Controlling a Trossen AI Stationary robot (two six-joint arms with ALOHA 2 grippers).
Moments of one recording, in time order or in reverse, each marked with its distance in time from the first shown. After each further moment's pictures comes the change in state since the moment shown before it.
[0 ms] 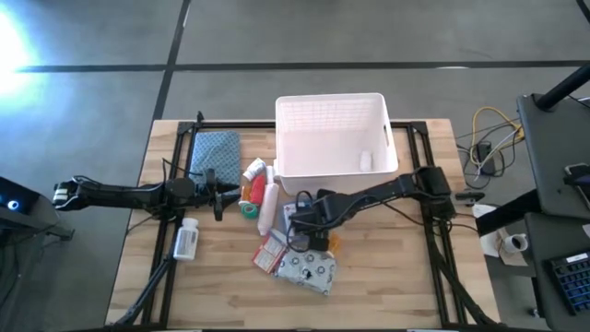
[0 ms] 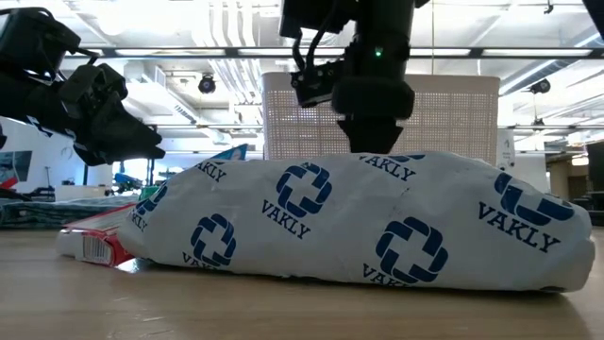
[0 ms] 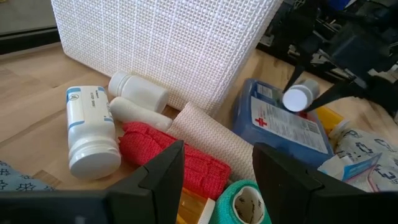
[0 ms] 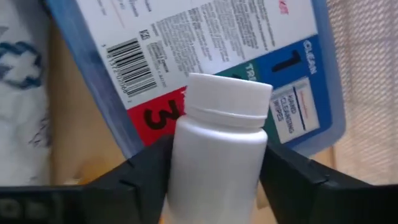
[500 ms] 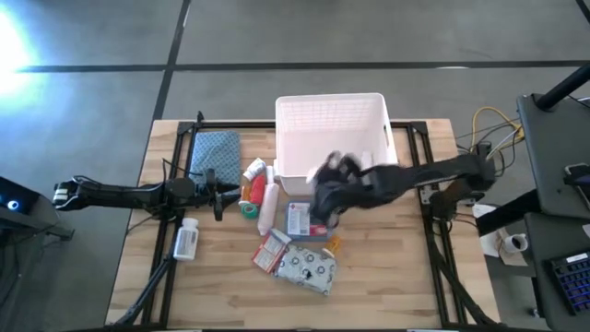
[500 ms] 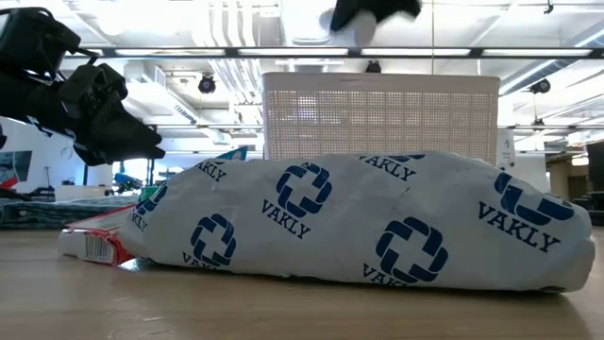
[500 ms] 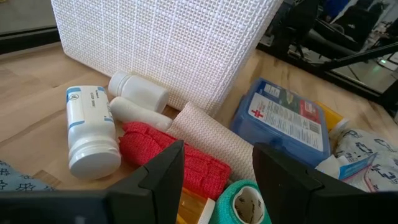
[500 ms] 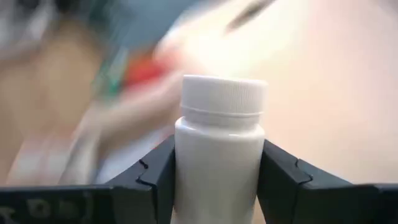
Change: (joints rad) left arm 0.000 0.000 0.000 0.000 0.000 0.000; right arm 0.012 -0.391 0.102 -0.012 0.473 0.263
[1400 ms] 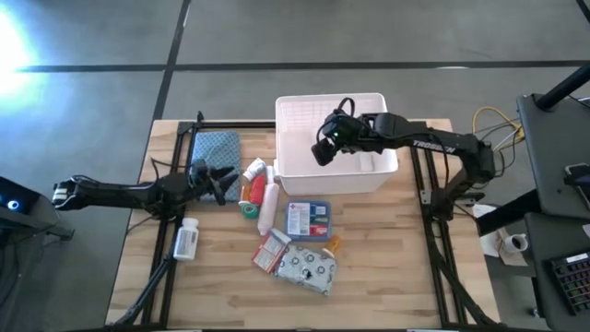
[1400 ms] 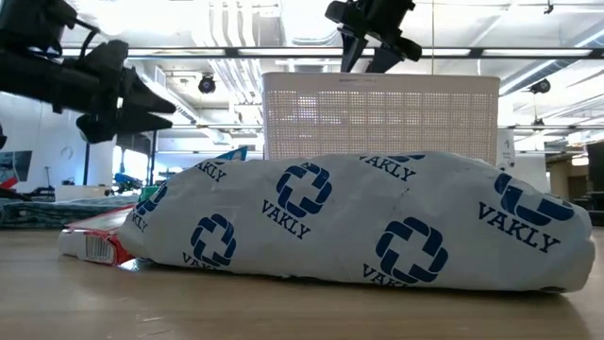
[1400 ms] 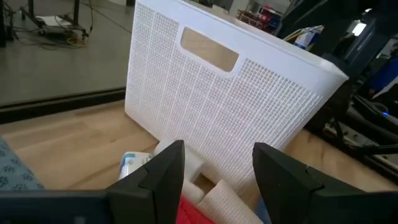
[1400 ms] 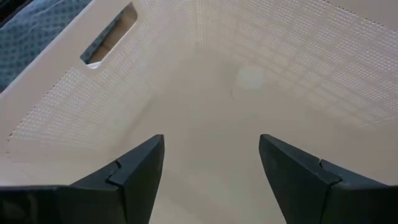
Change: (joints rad) left arm 0.001 0.021 0.077 0.096 -0.269 -0.052; right arm -0.425 -0.026 -0.016 -0.011 -0.296 -0.027
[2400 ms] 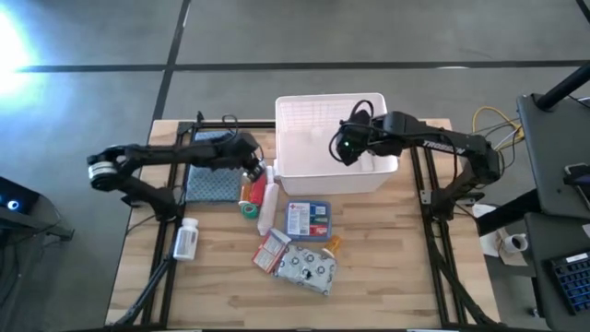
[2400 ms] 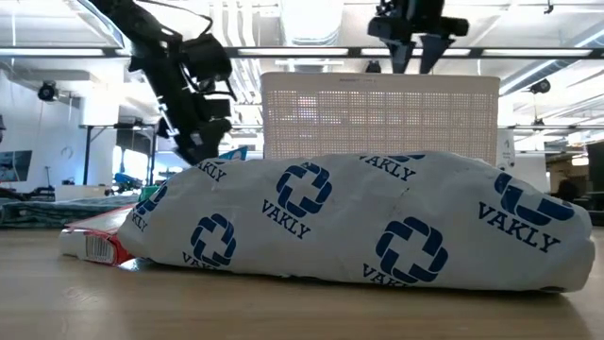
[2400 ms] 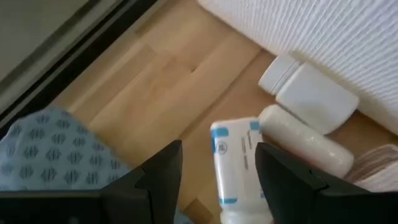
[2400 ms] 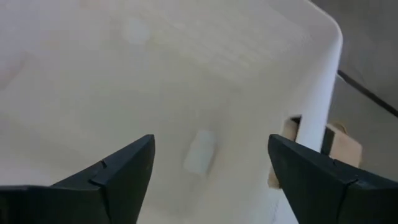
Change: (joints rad) left arm 0.416 0.937 0.730 -0.557 0.240 0.246; right arm 0.032 -0.044 0.026 -0.440 0.241 0.139
